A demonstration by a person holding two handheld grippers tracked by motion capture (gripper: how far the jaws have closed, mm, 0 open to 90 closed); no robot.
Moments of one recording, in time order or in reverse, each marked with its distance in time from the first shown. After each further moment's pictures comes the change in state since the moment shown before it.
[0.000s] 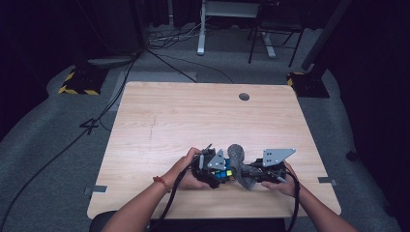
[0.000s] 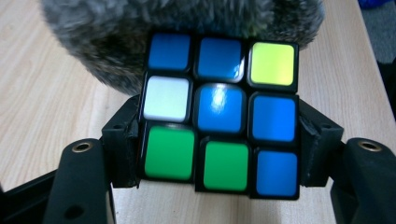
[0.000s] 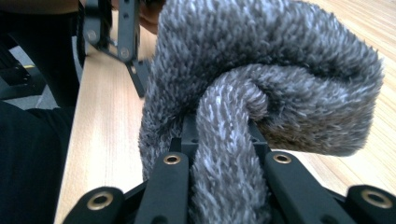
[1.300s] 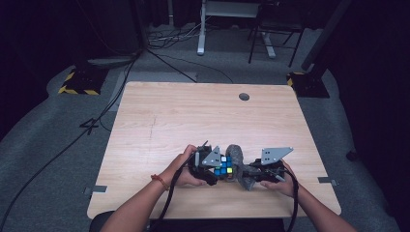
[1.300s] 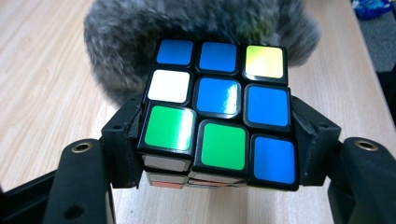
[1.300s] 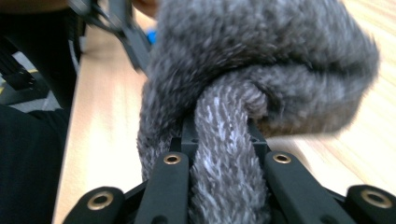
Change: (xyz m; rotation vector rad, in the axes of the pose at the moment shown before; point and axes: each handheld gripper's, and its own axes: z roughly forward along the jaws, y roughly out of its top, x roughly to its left) left arm 0.007 -0.002 -0.018 -0.075 0.006 0.002; right arm -0.006 -0.006 0.005 0.033 -0.001 0.055
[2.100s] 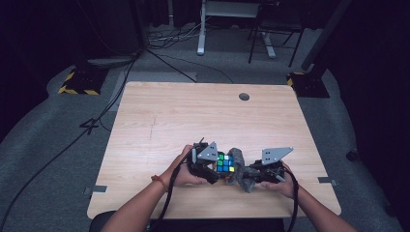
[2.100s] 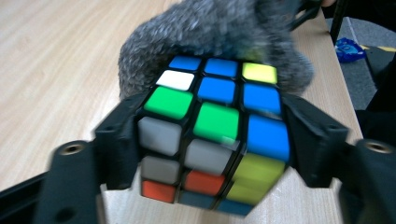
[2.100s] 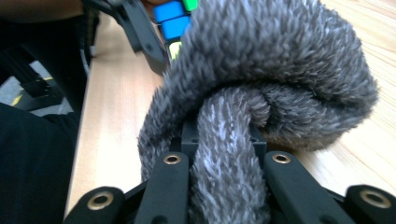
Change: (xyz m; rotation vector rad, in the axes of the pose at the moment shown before) left arm 0.008 -0.007 0.007 -0.045 -0.044 -0.125; right arm 0.000 -0.004 0.001 -0.028 0.053 0.025
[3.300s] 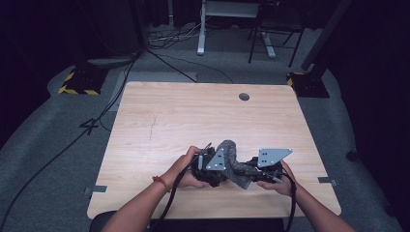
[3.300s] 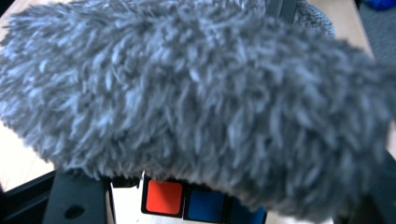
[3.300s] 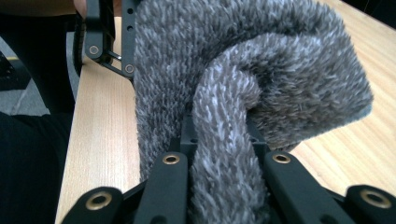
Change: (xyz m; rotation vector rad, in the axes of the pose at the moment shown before) left arm -0.018 0.012 -0.004 0.065 0.098 0.167; right arm 0.018 0.031 -0.001 0.003 -0.091 -0.133
